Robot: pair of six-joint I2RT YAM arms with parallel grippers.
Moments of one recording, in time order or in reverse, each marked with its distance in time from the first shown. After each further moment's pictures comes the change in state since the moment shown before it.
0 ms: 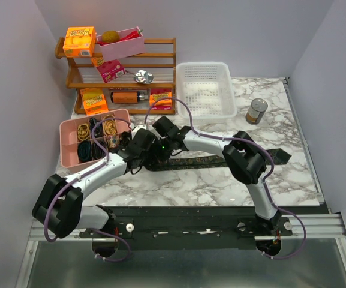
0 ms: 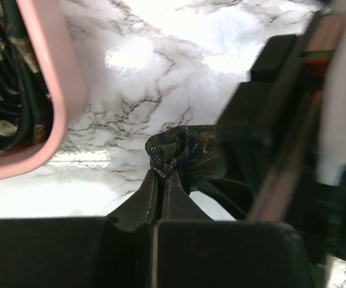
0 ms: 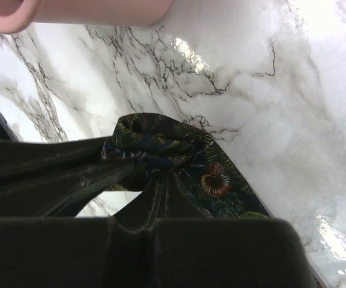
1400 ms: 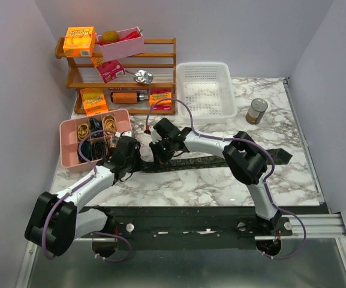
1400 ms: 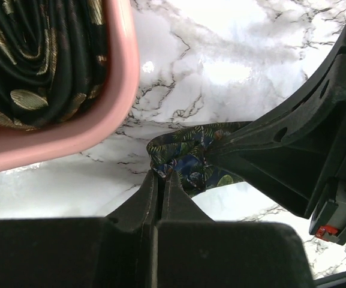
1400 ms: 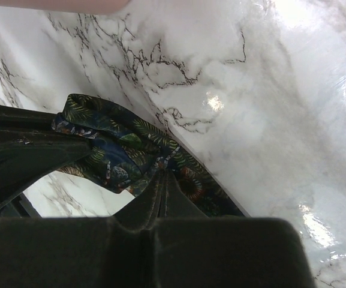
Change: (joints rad) left arm 0.168 -0.161 -0.222 0.188 0.228 -0.029; right arm 0.000 -0.006 -0.032 0.004 0.069 -0.024
